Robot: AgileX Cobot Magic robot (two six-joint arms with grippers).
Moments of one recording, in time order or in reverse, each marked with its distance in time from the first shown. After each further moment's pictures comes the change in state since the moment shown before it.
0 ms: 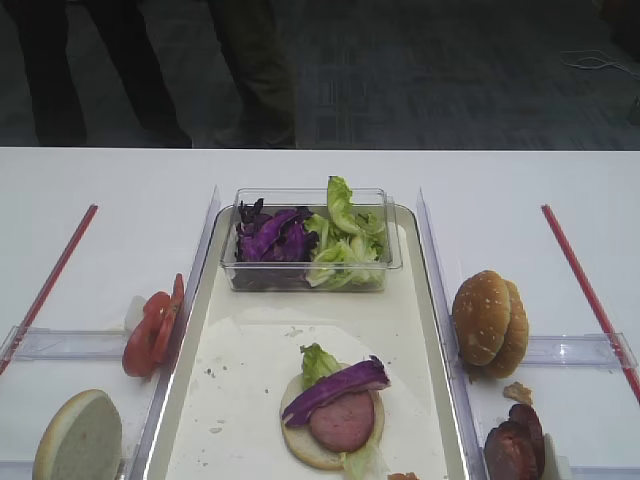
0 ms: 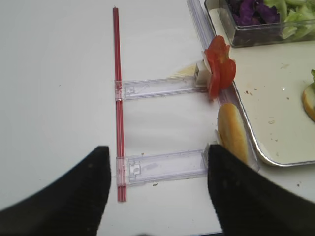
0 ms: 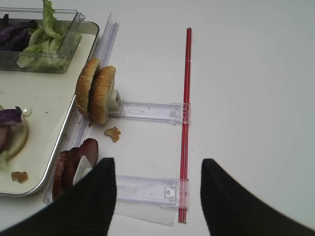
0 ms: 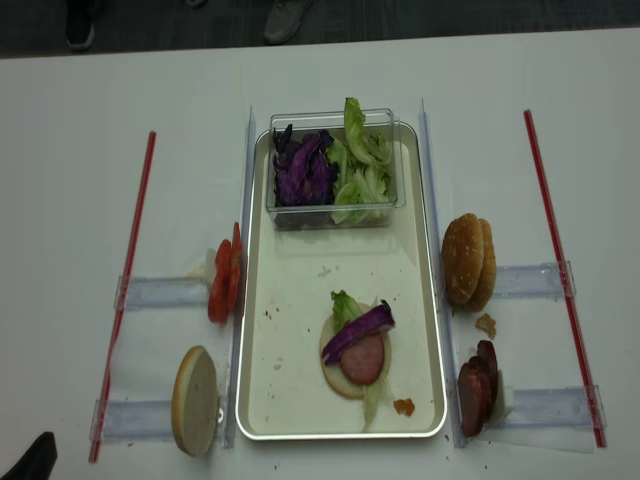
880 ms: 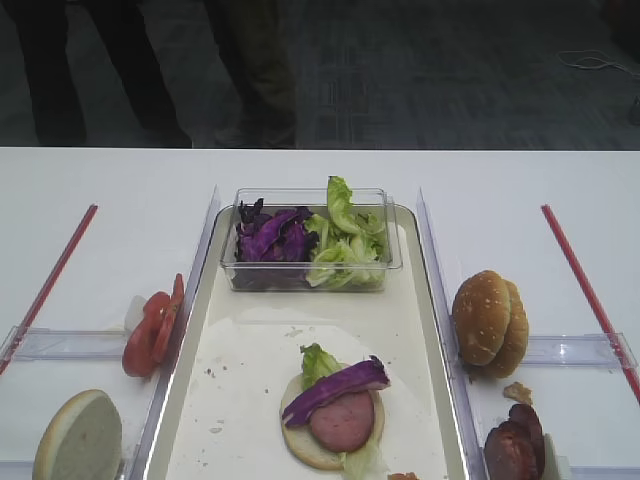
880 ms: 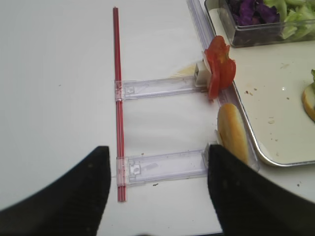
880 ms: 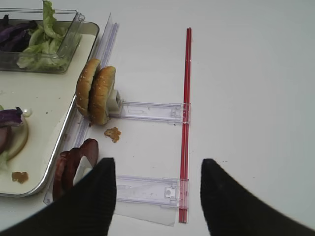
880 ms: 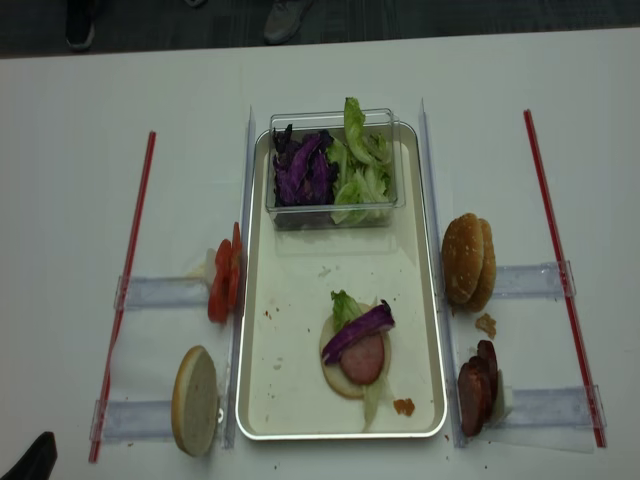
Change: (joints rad) left arm 0.000 0.000 0.000 0.000 0.000 0.000; right arm 0.000 0.000 0.000 0.000 0.000 0.003
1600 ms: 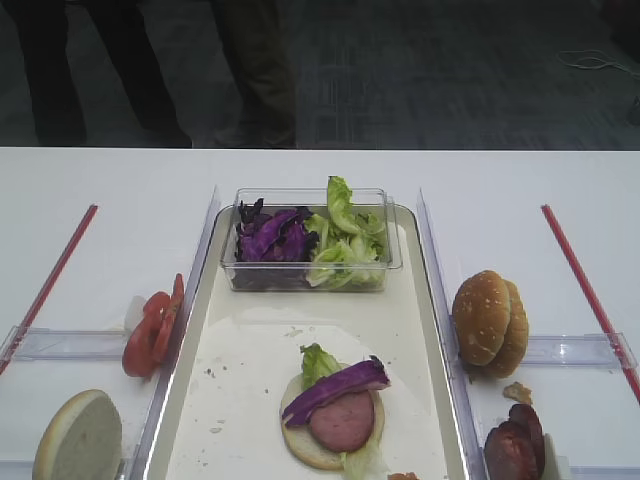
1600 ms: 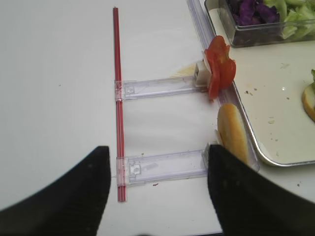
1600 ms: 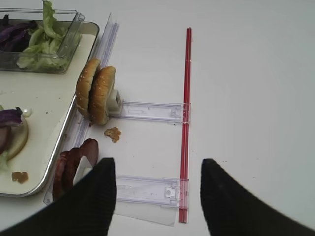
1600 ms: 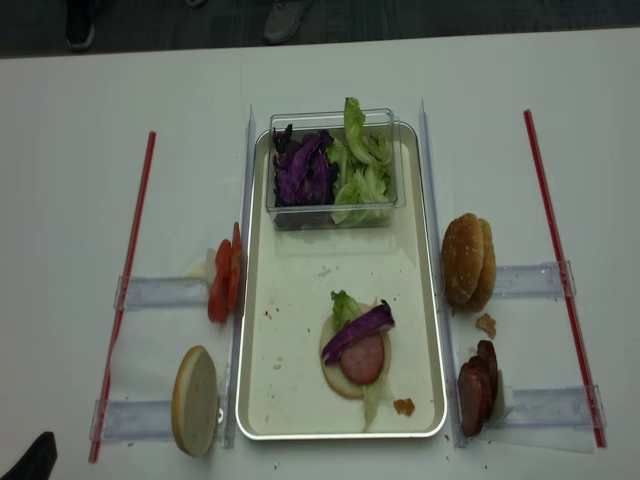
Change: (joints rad) left arm 0.000 0.000 0.000 0.000 0.000 0.005; right arm 0.000 0.000 0.000 0.000 0.000 0.000
